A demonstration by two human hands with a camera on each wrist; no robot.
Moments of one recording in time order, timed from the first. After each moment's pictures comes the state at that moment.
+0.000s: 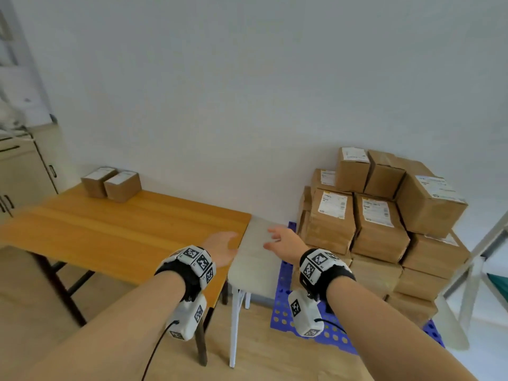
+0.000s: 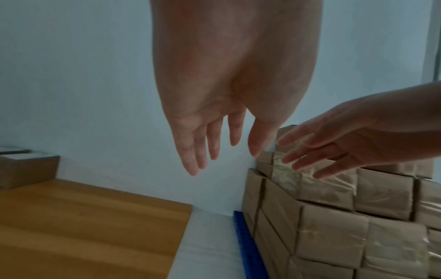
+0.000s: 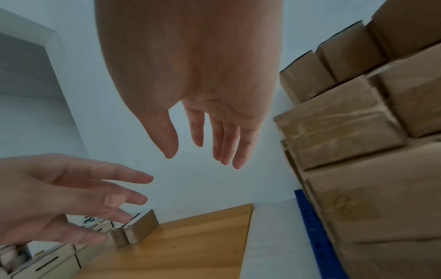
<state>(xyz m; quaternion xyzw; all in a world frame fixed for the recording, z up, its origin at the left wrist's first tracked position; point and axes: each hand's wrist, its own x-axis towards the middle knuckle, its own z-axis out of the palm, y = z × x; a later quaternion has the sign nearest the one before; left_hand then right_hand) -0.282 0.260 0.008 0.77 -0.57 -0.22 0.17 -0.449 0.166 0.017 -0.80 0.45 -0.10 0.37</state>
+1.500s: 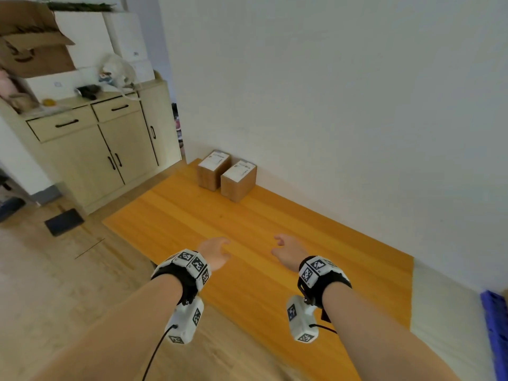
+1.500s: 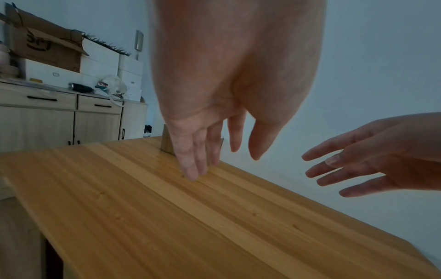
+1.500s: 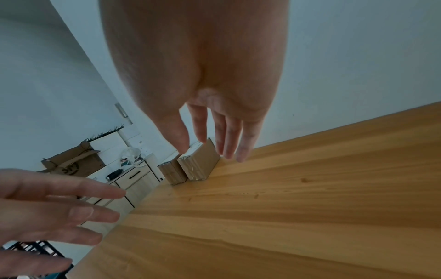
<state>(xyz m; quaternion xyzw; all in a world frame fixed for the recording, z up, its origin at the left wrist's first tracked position) 0.249 0.279 -0.087 0.87 -0.39 -0.29 0.13 0.103 0.133 -0.084 -0.82 0.39 0.06 0.42</state>
